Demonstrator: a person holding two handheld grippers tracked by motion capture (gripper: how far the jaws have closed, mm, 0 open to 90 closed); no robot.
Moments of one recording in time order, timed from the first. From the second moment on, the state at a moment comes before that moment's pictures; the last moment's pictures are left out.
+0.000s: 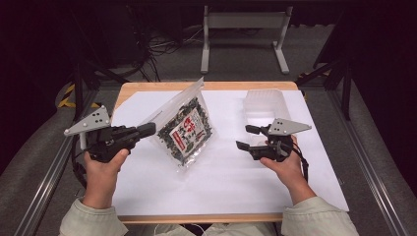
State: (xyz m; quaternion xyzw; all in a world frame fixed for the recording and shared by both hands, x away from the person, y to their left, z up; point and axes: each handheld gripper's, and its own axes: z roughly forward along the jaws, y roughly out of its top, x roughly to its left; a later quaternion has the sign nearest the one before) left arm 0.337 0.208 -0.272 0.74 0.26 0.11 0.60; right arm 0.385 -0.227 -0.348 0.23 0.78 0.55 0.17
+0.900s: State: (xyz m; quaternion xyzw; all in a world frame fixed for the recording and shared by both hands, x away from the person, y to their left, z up) left arm 0.327 0.177 -0.266 0.76 0.21 0.09 0.61; right arm 0.411 -0.175 -0.338 0.17 0.79 0.58 0.13
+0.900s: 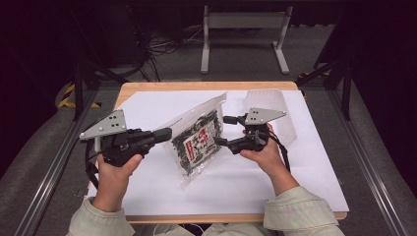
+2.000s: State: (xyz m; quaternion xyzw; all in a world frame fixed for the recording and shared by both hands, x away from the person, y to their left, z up) left arm 0.333 0.184 -0.273 0.75 0.20 0.11 0.62; right arm 0.391 -0.168 -0.339 0.08 0.81 0.57 0.10
